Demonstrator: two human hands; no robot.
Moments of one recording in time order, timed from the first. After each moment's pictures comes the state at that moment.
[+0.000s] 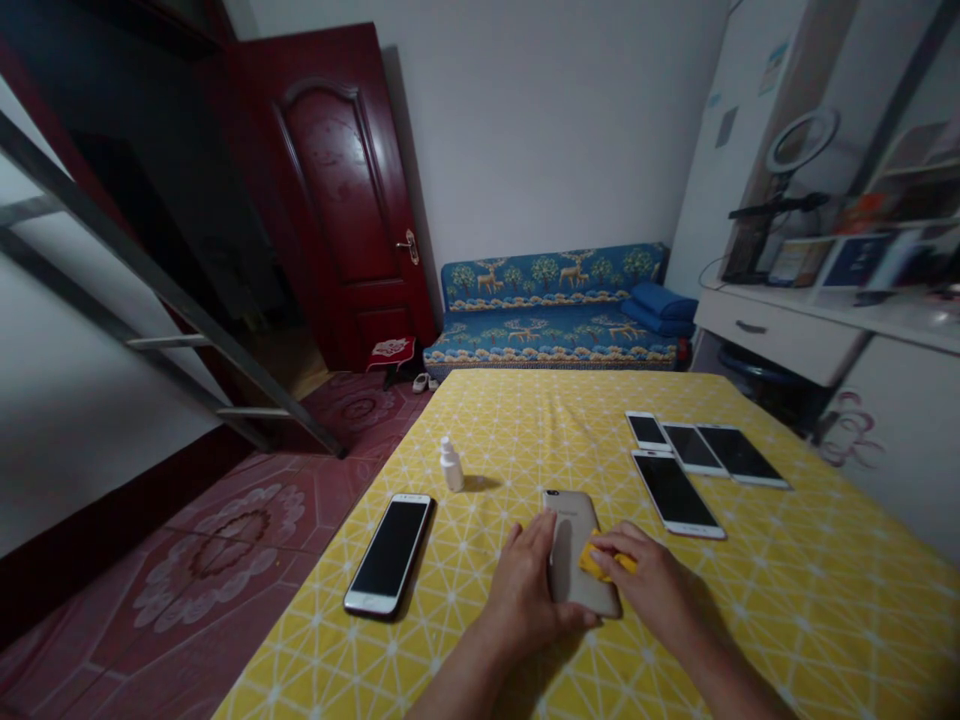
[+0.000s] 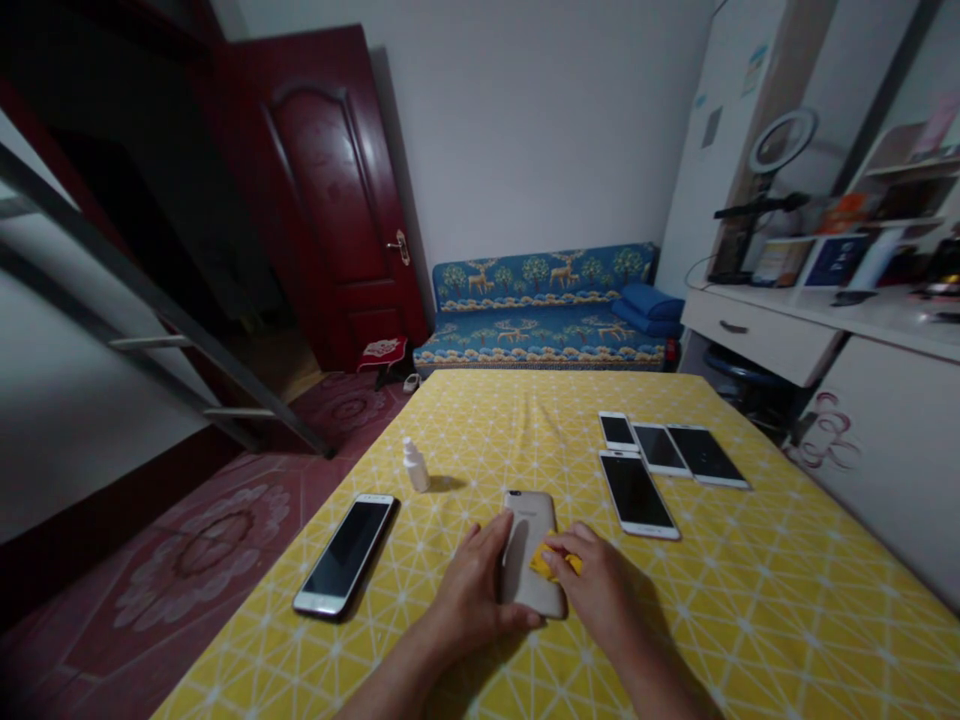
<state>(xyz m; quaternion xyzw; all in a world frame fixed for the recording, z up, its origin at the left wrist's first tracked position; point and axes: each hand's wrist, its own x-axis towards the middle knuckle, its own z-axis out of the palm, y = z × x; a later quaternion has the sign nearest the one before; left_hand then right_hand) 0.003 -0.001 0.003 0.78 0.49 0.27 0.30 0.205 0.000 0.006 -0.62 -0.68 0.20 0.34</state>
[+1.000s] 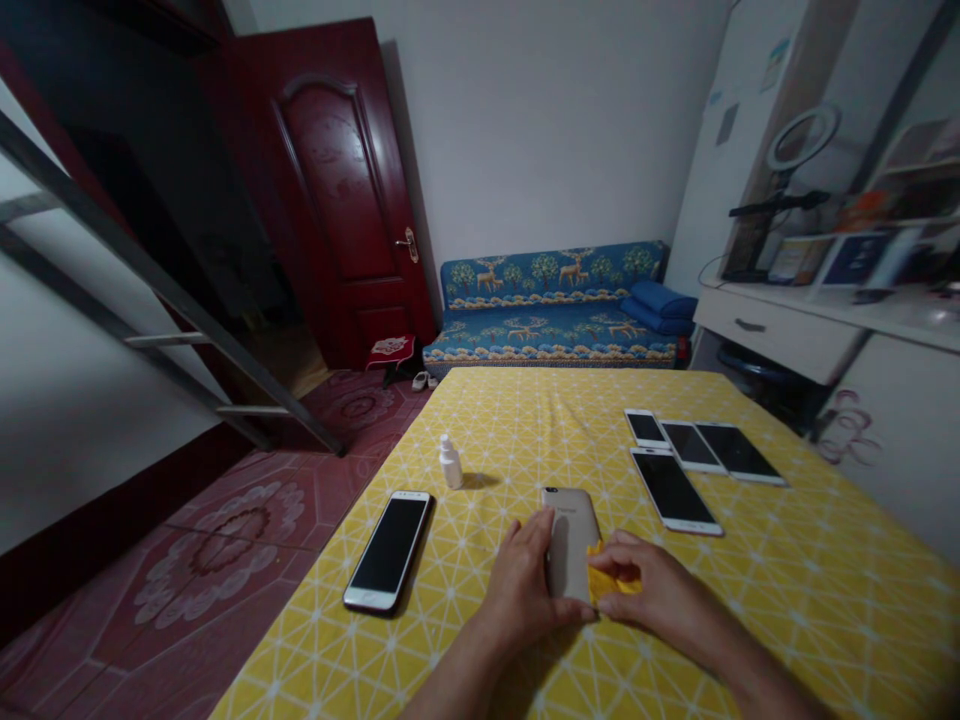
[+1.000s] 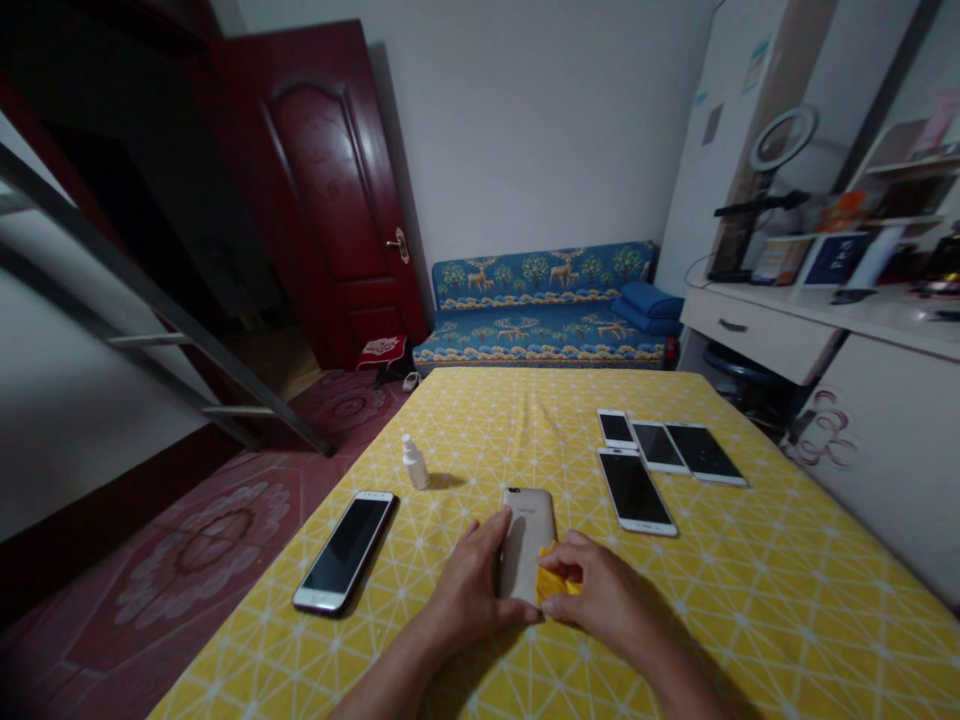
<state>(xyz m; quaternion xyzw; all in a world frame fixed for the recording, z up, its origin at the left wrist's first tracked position) -0.001 0.001 0.001 0.77 0.49 0.28 0.29 0.218 -0.003 0.003 -0.54 -0.72 0.35 0.26</state>
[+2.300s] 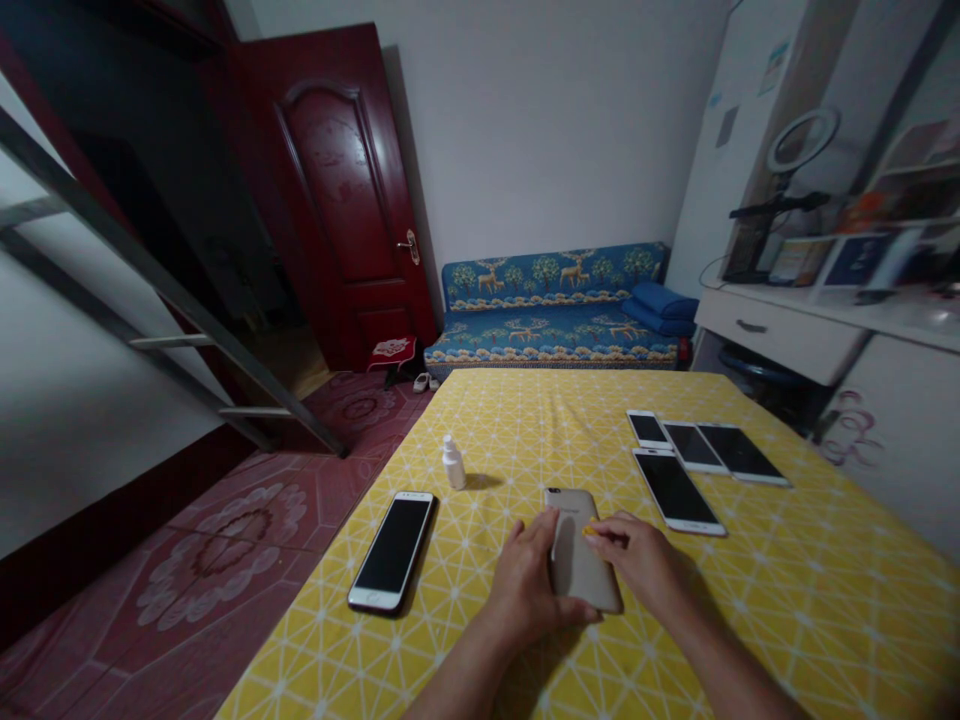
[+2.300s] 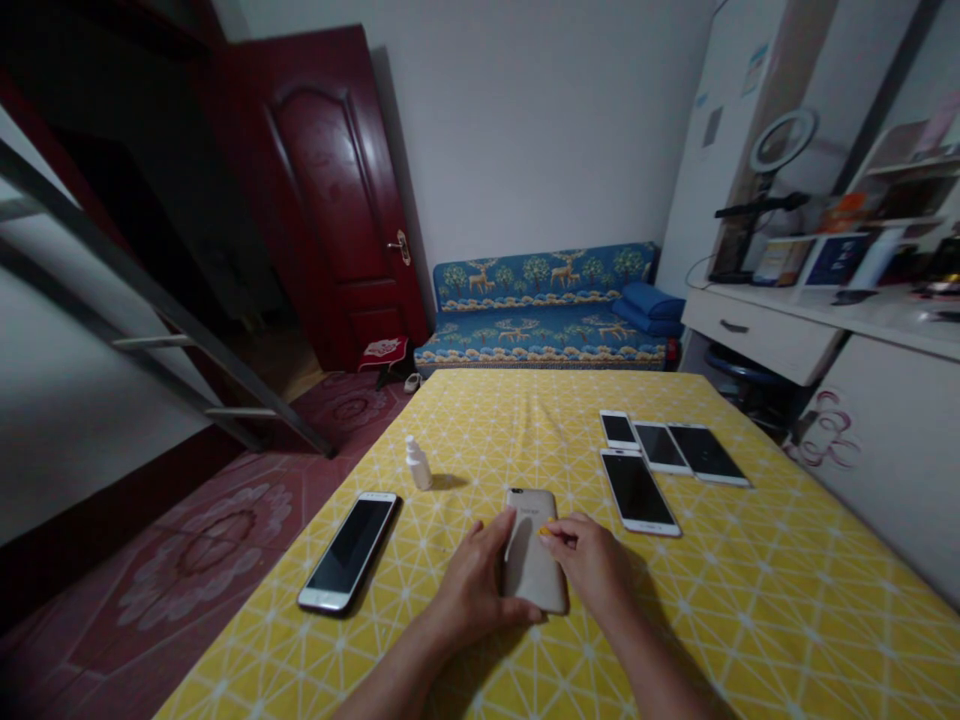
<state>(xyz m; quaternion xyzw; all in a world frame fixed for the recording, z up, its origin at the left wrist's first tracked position) 0.002 0.004 -0.002 0.78 0.48 0.30 0.28 0.205 0.020 -0.003 -0.65 -0.65 0.24 0.31</state>
